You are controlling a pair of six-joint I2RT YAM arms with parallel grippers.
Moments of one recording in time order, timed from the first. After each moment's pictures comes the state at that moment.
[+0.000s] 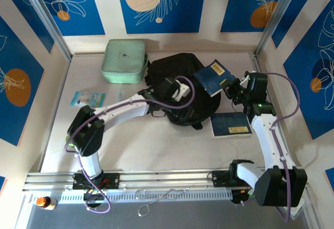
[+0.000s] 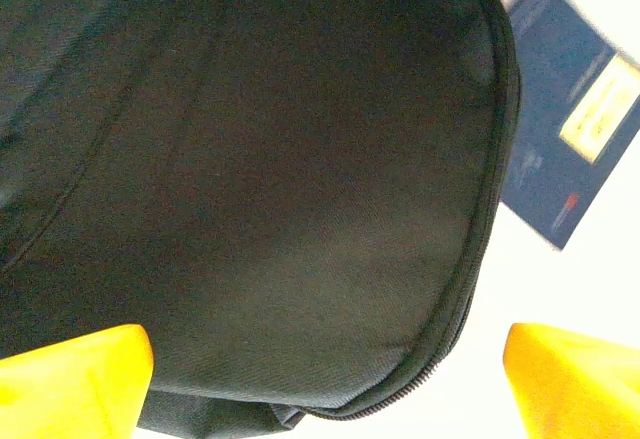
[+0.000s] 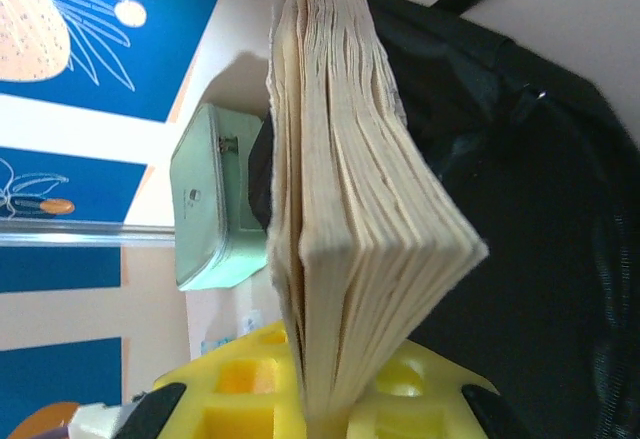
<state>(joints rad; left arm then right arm) -0.88 1.81 1.41 -0.47 0.15 -0.19 -0.07 1.05 0.88 -0.38 -0.44 0.91</state>
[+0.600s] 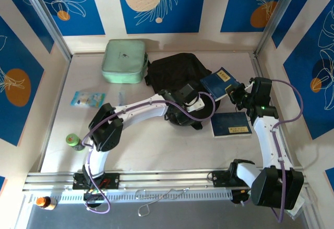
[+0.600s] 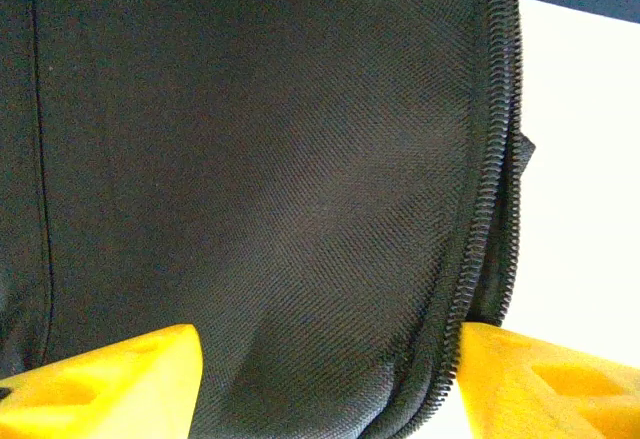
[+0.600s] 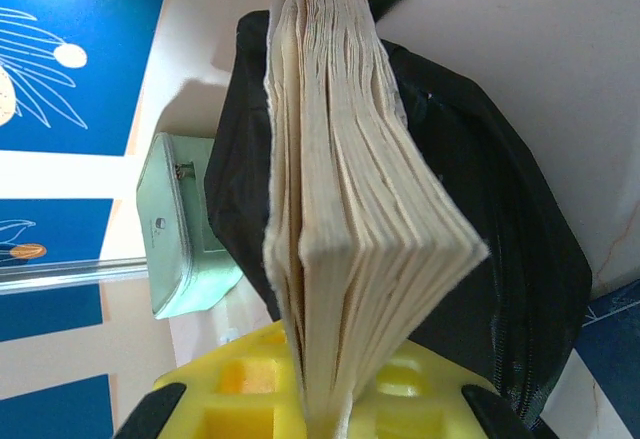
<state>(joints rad) -0.98 2.01 1.67 -0.75 -0.05 0.22 -0.15 1.04 0.83 -0.42 -0.46 0.92</state>
